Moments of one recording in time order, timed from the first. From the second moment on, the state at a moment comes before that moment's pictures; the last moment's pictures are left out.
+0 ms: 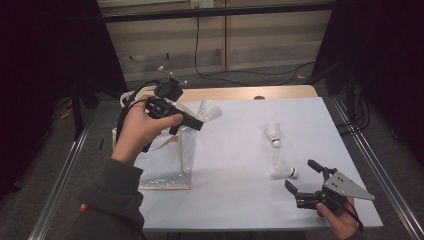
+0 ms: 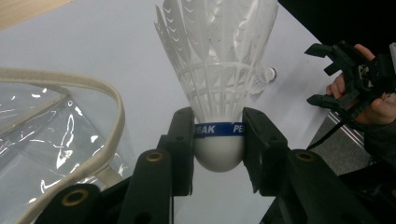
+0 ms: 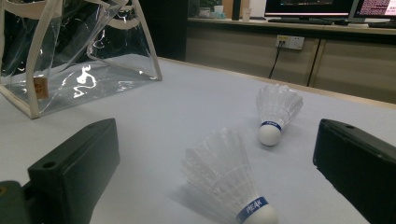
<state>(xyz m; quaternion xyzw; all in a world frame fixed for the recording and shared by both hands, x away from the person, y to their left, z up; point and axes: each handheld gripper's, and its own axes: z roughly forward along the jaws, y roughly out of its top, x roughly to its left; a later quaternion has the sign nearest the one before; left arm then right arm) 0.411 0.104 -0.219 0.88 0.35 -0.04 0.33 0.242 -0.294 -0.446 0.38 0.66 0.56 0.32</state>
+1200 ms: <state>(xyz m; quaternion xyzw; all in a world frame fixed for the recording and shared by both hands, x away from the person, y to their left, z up) 0.424 0.115 -0.215 0.87 0.37 -0.02 0.33 0.242 -0.294 -0.446 0.38 0.66 0.56 0.32</state>
